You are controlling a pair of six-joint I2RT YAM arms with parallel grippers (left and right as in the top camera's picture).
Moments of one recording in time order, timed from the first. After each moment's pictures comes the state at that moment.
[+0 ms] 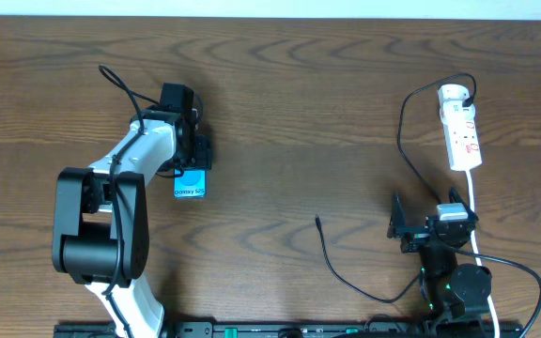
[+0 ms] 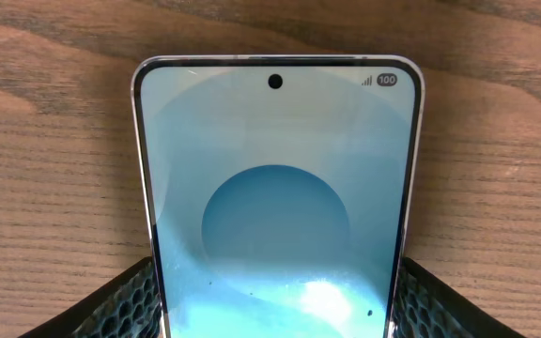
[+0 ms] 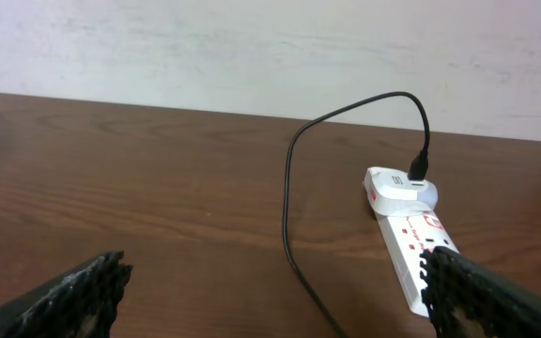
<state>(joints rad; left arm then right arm) -0.11 1.93 1.18 -0.66 -0.01 -0.15 0.11 0.02 0.01 -0.07 0.03 -0.04</state>
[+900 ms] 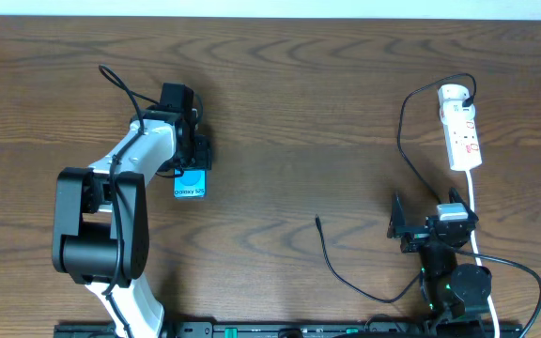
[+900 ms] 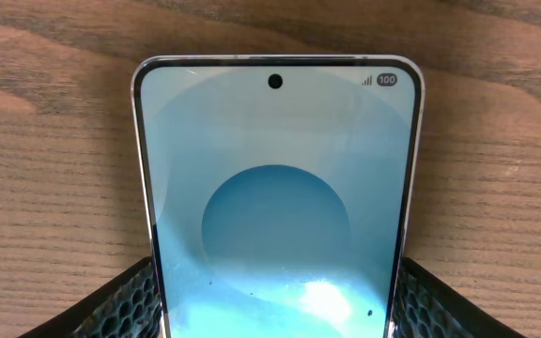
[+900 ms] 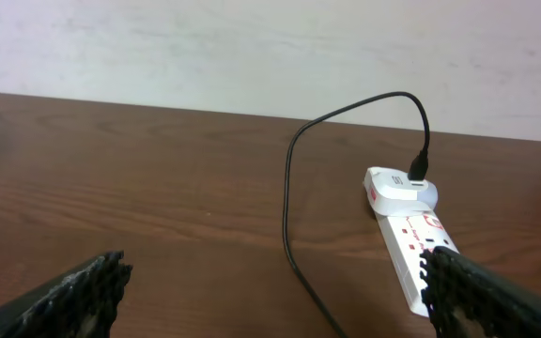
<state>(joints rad) -0.11 1.93 1.18 -0.66 -0.01 -0.15 0.11 0.02 0.01 -0.07 0.03 -0.04</state>
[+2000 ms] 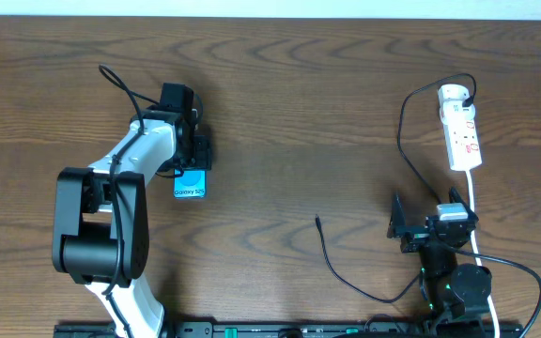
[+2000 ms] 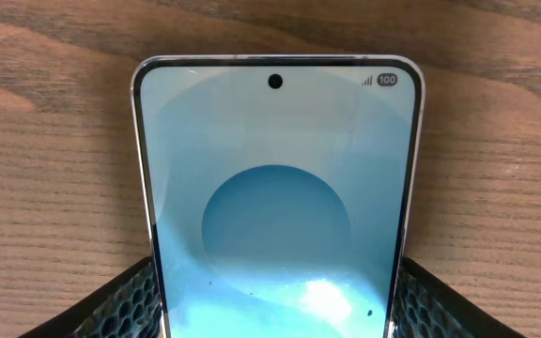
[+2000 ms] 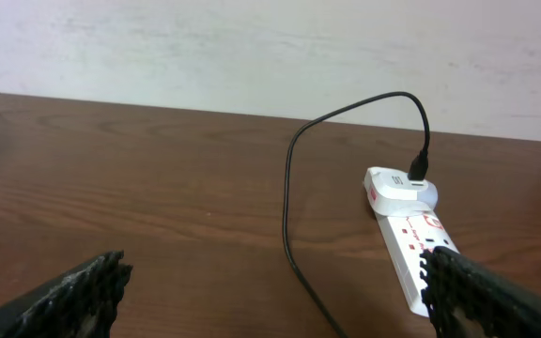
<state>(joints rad) -0.11 1.93 1.19 -0.66 -0.01 -0.15 0.11 0.02 0.01 -0.07 0.03 -0.04</state>
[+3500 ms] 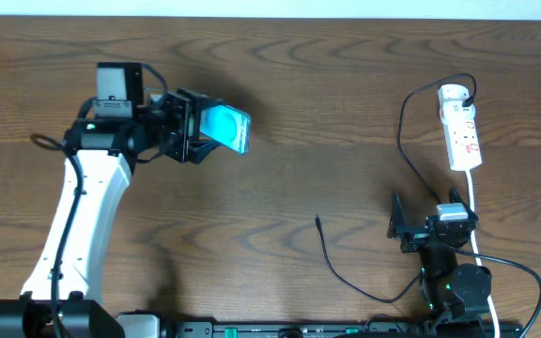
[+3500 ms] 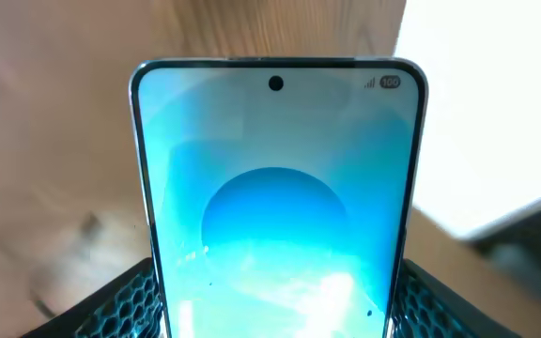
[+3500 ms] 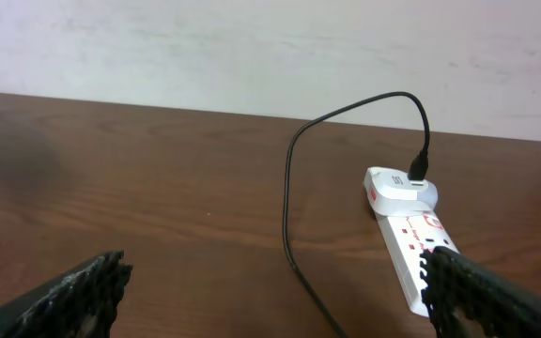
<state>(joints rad) -0.02 1.48 1.23 -0.70 0.75 -1.42 0.11 0.02 0.01 -0.07 0.03 -0.04</state>
